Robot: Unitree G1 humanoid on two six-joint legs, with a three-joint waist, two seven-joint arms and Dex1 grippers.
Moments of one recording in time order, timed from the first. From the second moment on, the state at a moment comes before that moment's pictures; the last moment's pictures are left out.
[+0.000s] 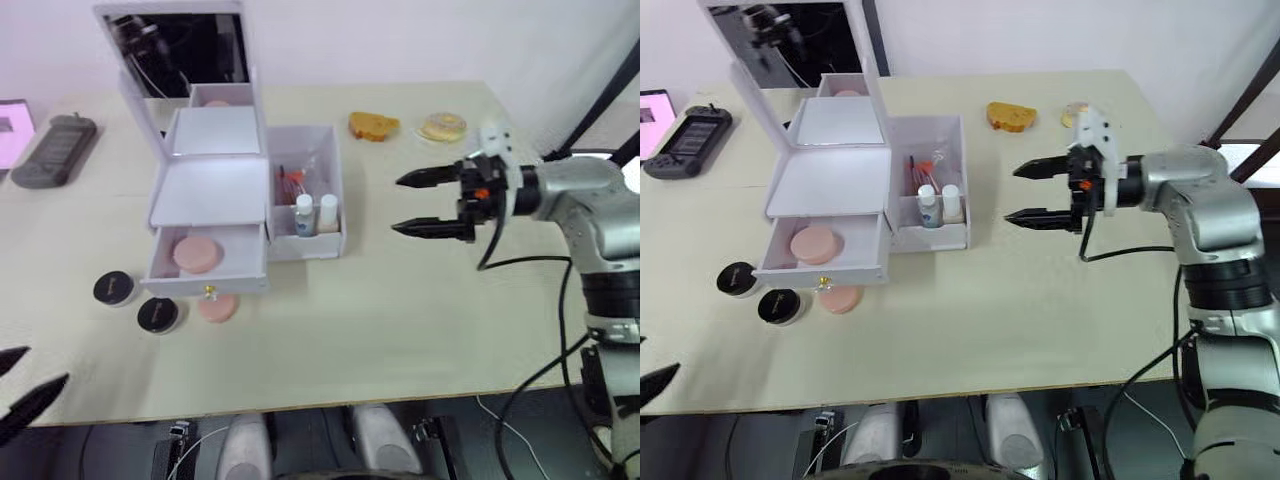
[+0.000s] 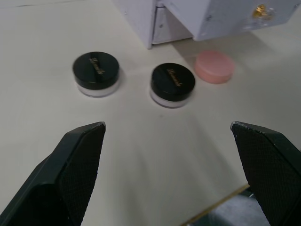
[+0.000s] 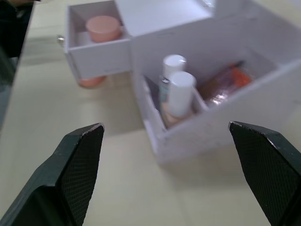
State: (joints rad) left arm 0.75 0.55 1.00 -0.33 -0.72 0.34 -1.21; right arm -0.83 -0.80 0.10 0.06 0.46 0.62 1.35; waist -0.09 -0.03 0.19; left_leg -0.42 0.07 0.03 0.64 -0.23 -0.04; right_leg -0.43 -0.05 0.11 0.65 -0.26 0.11
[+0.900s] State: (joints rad) left arm 0.61 0.20 0.24 -0.51 -0.23 0.09 -0.61; right arm -0.93 -0.96 0.09 -0.14 0.58 0.89 1.37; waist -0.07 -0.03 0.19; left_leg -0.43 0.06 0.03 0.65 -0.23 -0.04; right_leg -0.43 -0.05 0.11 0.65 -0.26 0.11
